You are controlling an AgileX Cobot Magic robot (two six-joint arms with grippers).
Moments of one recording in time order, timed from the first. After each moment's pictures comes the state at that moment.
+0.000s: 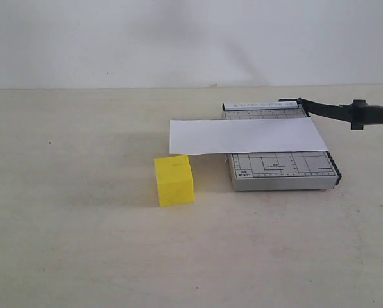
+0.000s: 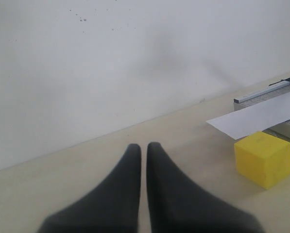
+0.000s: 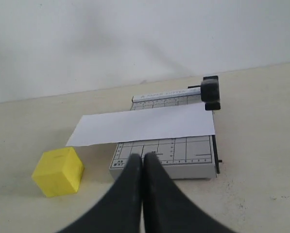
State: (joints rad) left arm -0.28 0.00 0.00 0.16 0.09 0.05; right arm 0.03 0.22 -0.19 0.77 0.36 -0.49
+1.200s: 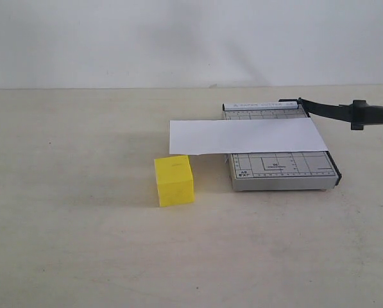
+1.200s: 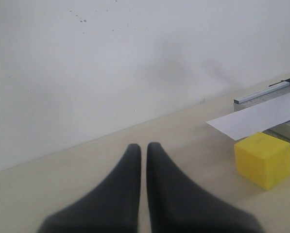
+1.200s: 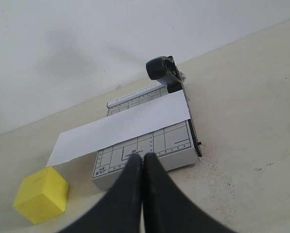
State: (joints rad) left arm -0.28 0.00 0.00 0.16 0.09 0.05; right arm 0.03 0.20 -0.06 0.78 0.19 -0.34
